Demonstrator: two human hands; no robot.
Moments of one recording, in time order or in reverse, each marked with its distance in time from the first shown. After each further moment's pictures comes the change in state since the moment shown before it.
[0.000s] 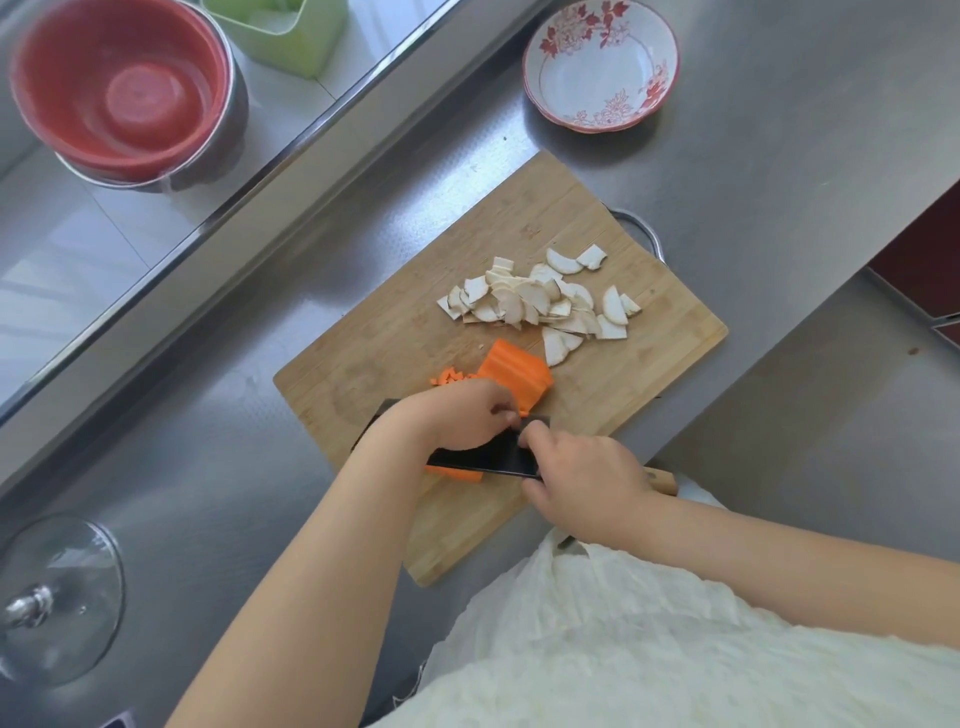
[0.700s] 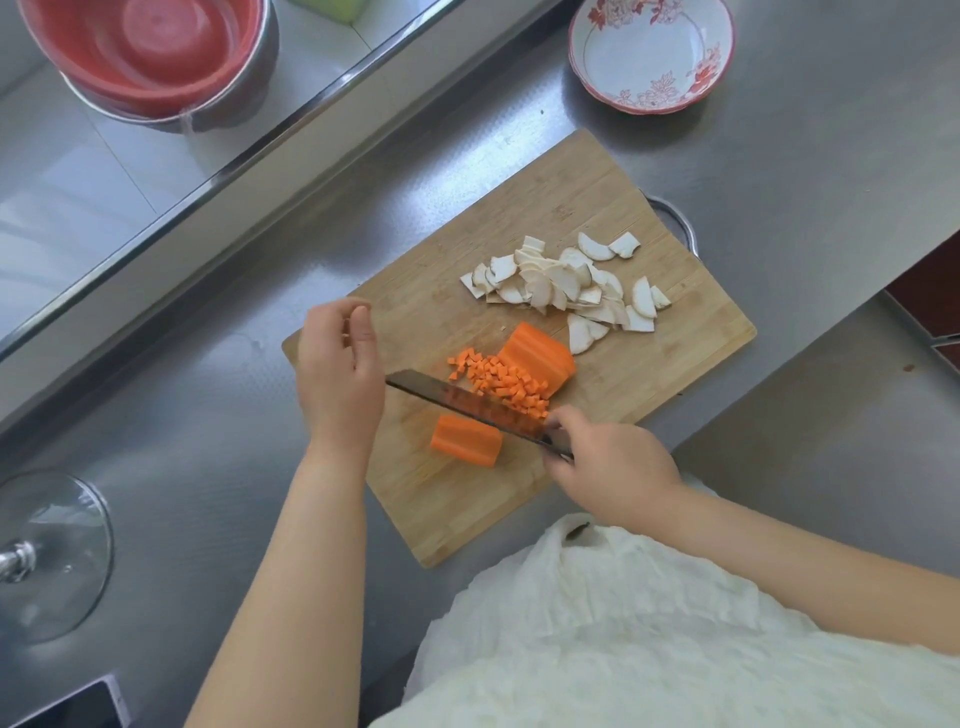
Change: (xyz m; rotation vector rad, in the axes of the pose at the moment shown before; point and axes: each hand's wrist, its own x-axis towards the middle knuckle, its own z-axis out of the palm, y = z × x) left_hand -0.041 -0.086 0.024 -0.555 1.421 -0.124; right_hand 0.009 0.001 0.002 0.132 -0.095 0.158
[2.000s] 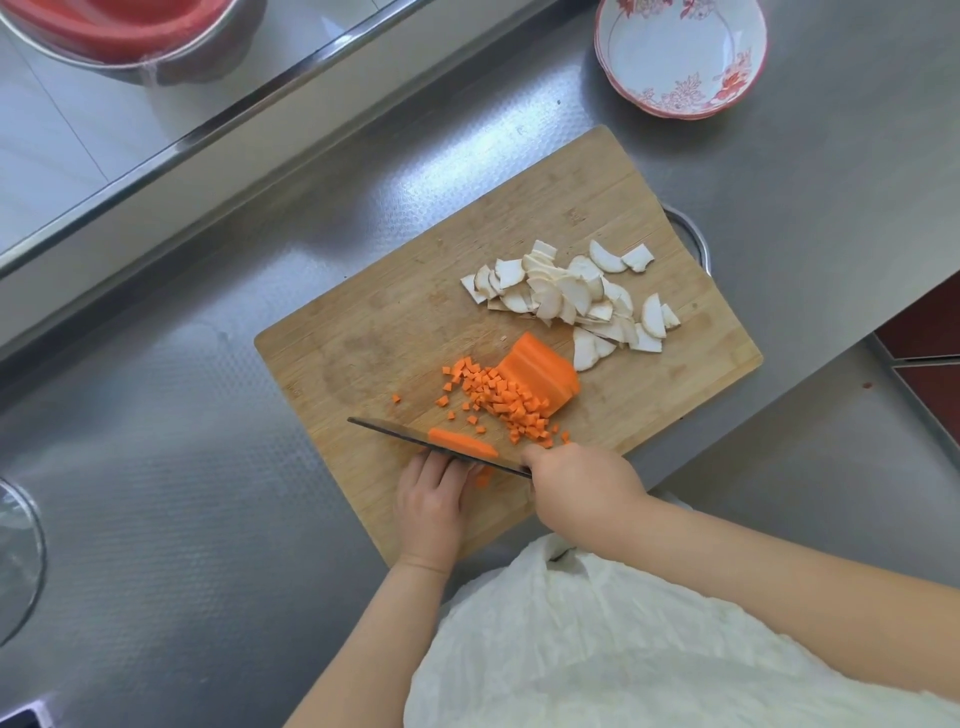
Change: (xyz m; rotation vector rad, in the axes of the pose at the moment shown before) left_hand -0.130 -0.075 0.083 0.229 -0.099 0.344; right_hand 0.033 -0.027 0.006 -0.286 -0.331 -0.003
